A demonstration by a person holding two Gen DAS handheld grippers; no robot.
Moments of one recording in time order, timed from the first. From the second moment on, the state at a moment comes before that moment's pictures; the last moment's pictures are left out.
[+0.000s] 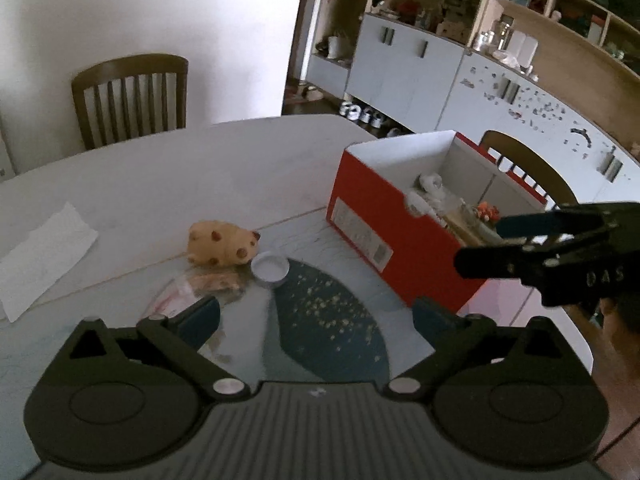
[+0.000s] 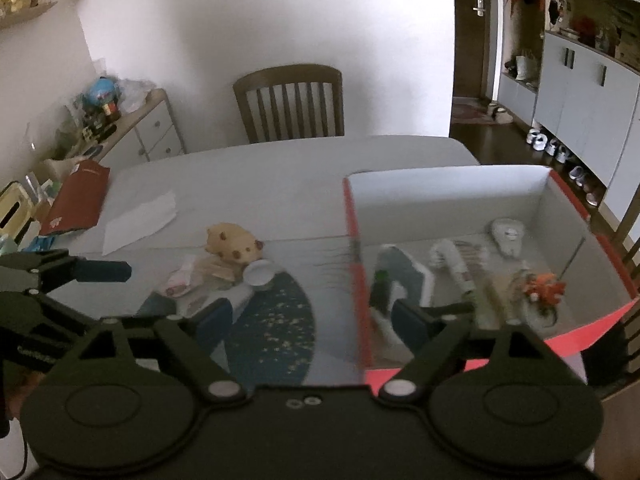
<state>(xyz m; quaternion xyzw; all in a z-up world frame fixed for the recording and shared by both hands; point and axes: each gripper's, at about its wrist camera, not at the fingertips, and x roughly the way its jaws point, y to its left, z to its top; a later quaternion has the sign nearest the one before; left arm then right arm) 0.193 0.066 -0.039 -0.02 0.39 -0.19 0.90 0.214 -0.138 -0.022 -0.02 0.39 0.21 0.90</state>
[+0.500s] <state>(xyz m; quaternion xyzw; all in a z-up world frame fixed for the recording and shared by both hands) 0.208 0.128 -0.090 -0.04 0.42 -0.21 0.88 0.238 -0.075 -0.051 -0.06 0.43 0.22 0.88</state>
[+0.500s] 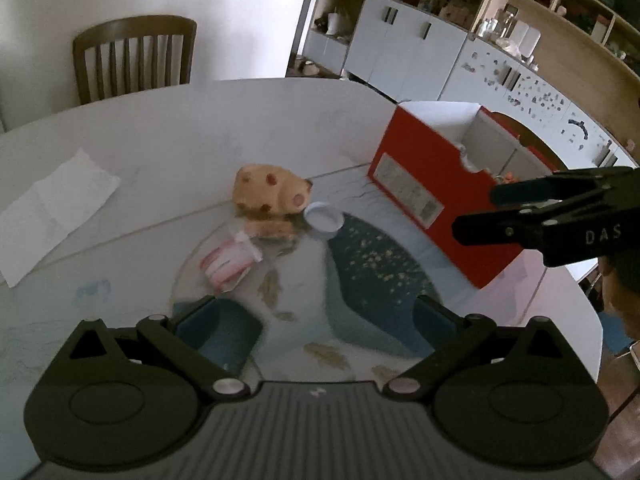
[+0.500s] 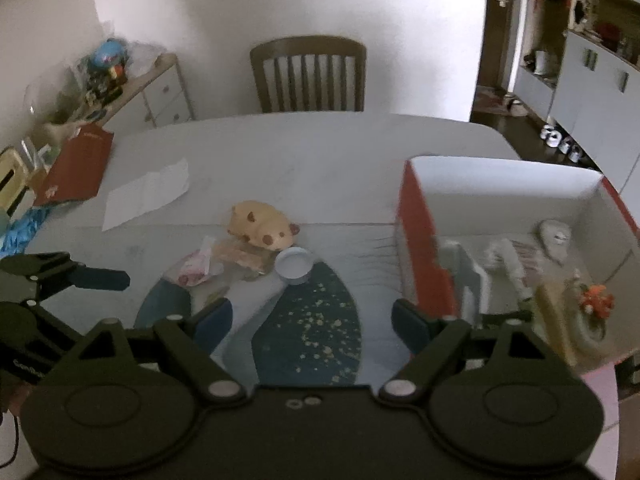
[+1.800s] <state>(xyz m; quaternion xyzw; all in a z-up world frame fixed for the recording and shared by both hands) 0.279 0.155 -0.145 0.04 0.42 -0.19 0.89 0.319 -0.015 -0.138 -0.14 0.47 0.26 0.83</state>
